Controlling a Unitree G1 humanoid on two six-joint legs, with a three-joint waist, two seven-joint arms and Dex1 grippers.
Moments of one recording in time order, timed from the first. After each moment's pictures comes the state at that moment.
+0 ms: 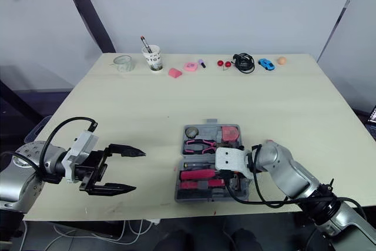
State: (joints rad) left arm -0.11 0.97 0.11 -0.03 -0.63 0.12 -1.56; right arm -0.48 -0.63 0.57 -0.21 -0.10 0.47 1.05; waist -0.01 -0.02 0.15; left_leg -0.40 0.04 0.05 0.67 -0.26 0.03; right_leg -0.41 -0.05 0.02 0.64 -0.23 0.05
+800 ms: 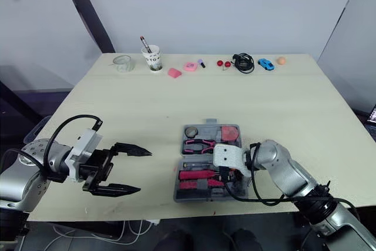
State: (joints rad) left arm -0.12 0.95 0.11 -0.11 -0.65 0.18 -1.56; right arm -0.46 -0.55 0.49 -0.19 -0.03 0.44 1.05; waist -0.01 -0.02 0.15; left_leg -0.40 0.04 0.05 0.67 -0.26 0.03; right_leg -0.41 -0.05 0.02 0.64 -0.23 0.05
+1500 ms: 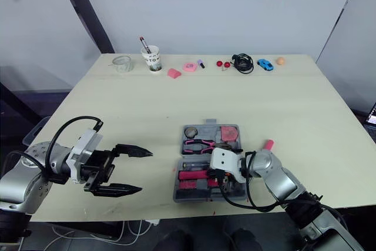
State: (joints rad) left arm -0.10 0.93 0.12 -0.11 -0.67 0.22 -1.55; right arm -0.40 -0.47 0.50 0.00 -0.03 0.28 1.01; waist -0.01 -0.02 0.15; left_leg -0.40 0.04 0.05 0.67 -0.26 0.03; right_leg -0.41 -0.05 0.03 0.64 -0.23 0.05
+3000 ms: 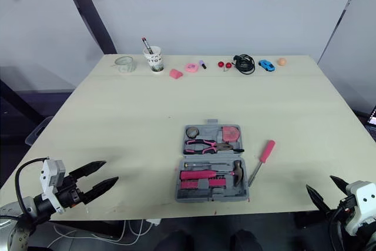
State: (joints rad) left arm 0.20 0.68 0.42 0.18 -0.57 0.04 -1.20; right arm 0.45 -0.48 -0.48 -0.10 0.42 0.02 0.78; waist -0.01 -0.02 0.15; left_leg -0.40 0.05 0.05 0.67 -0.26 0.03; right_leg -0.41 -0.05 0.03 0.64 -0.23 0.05
